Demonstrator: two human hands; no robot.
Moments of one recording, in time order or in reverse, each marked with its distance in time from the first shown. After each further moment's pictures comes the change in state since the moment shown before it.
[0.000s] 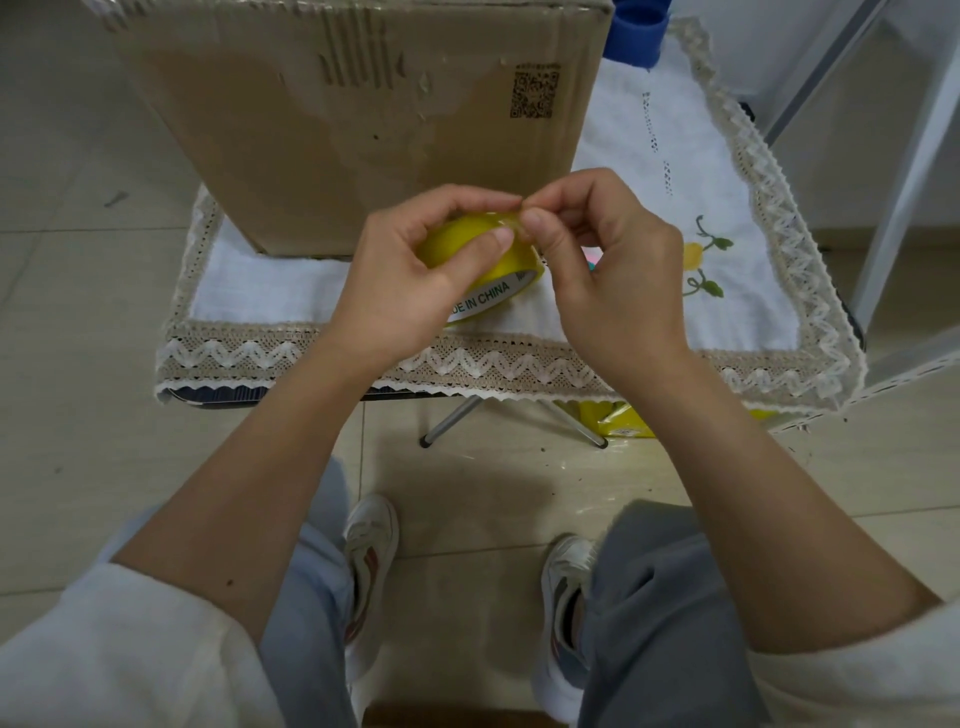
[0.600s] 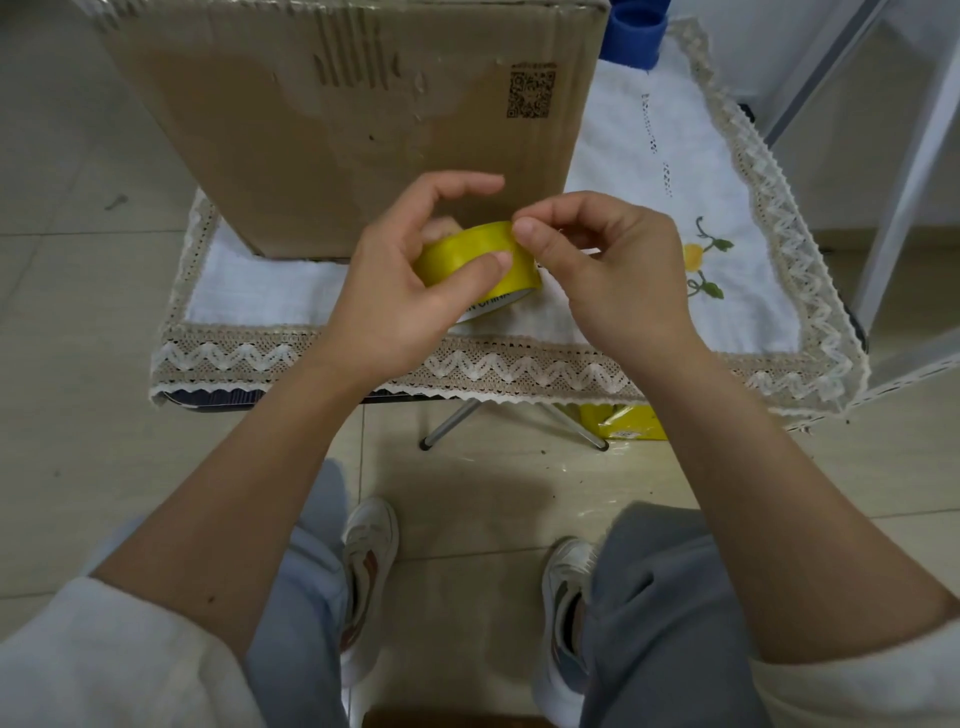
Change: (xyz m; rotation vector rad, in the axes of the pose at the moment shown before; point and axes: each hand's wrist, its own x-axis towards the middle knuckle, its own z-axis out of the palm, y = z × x) left_hand -0.006 -0.003 -0.003 -0.026 -0.041 -0.007; right_hand 0.008 0.006 -0.003 0.142 -0.074 0.259
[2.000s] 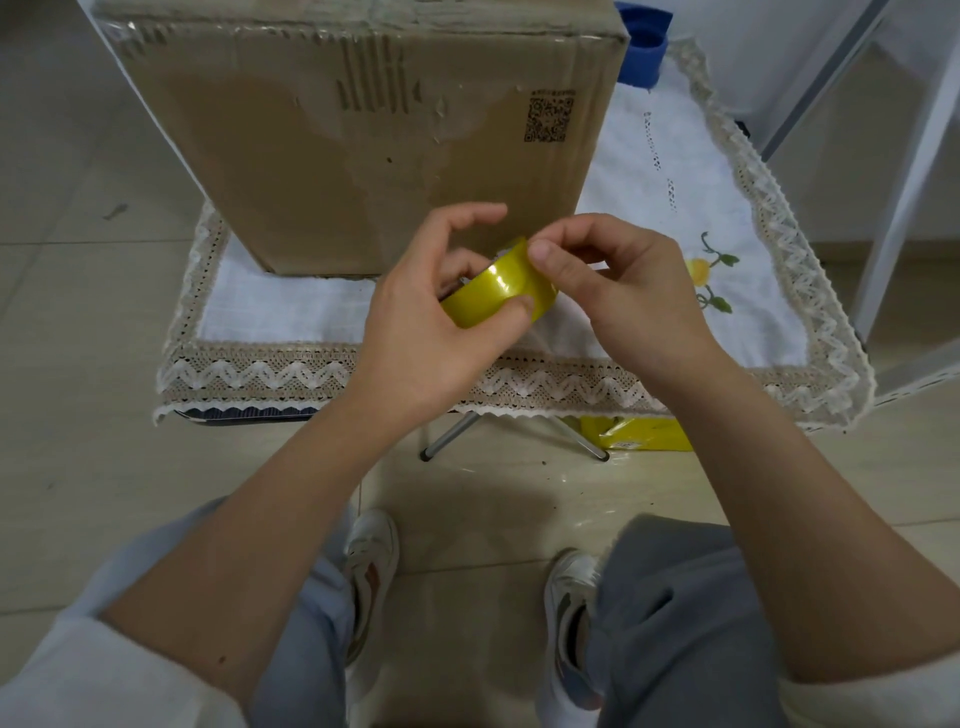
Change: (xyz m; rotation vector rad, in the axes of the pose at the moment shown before) left_hand -0.017 0.012 0.014 0.084 0.098 -0.081; right_hand -0.002 -0.002 -0.007 0.074 -0.130 0.054
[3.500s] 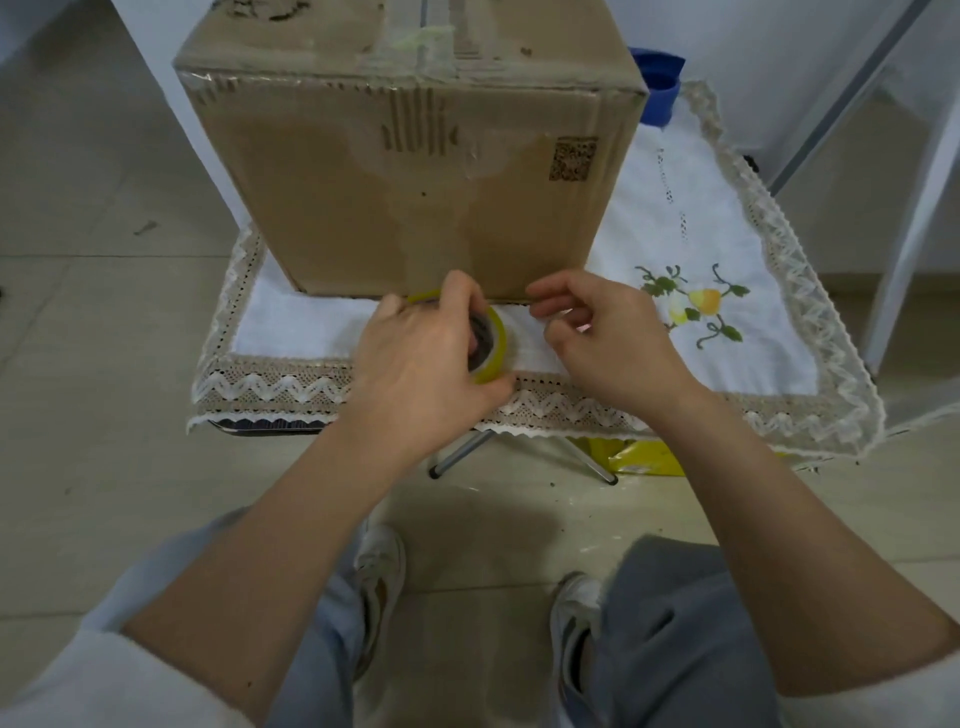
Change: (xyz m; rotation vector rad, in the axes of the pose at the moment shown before) left_hand -0.004 -0.010 -0.015 0.828 -0.064 0.110; right_hand 0.004 0.017 0.012 -0.464 -0.089 0.044
